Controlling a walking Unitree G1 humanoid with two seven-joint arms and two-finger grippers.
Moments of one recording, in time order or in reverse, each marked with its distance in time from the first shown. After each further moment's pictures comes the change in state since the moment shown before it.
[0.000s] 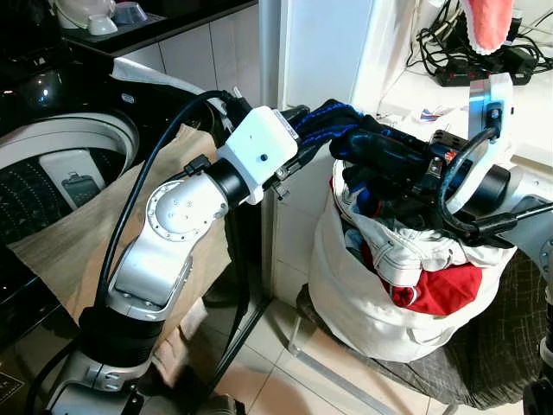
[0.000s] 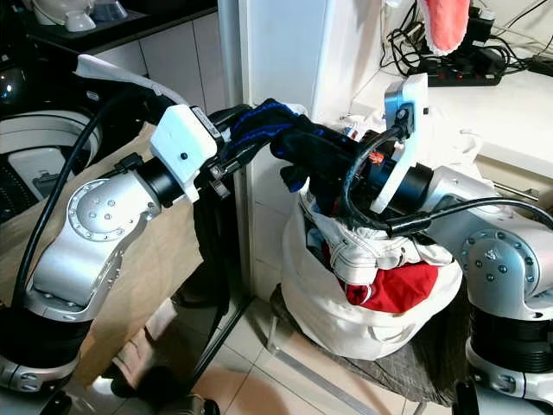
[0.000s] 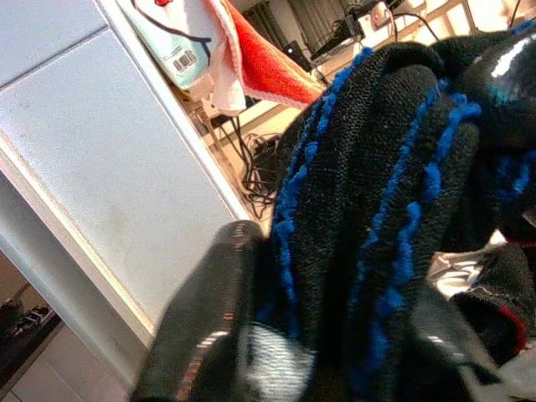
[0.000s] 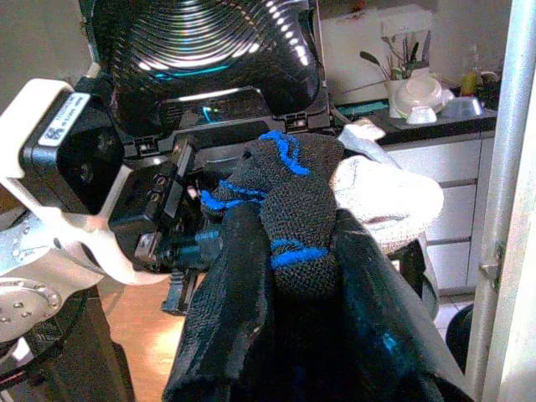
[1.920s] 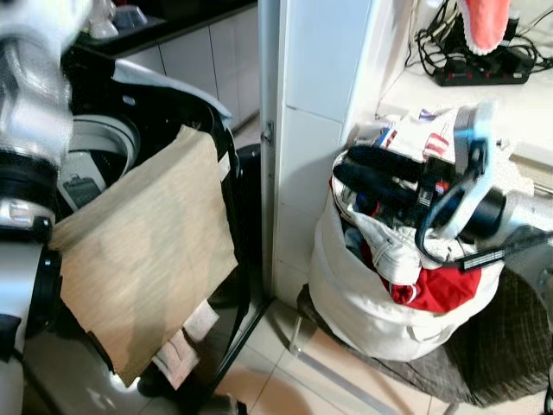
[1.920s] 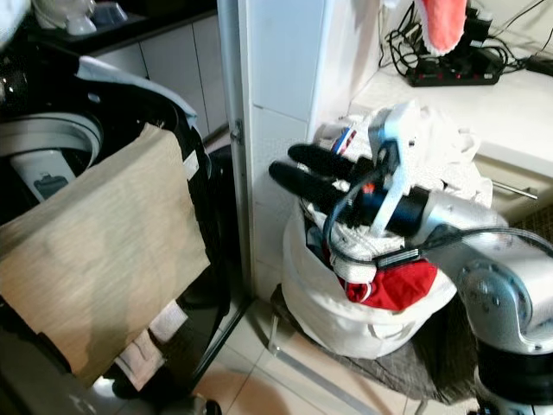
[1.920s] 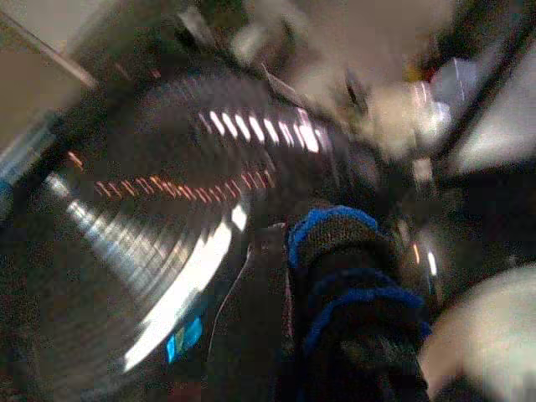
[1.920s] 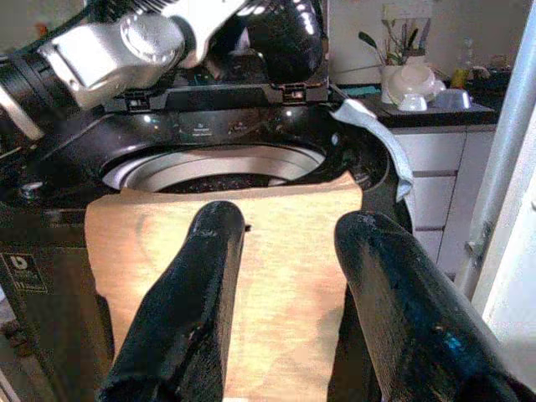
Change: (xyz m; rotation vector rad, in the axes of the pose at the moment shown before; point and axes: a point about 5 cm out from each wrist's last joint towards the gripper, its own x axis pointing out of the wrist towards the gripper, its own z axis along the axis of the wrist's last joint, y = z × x) left arm -0.090 0.224 -0.048 0.623 0.975 0.993; right arm -0.007 0.016 -0.016 -0.109 0.069 -0.012
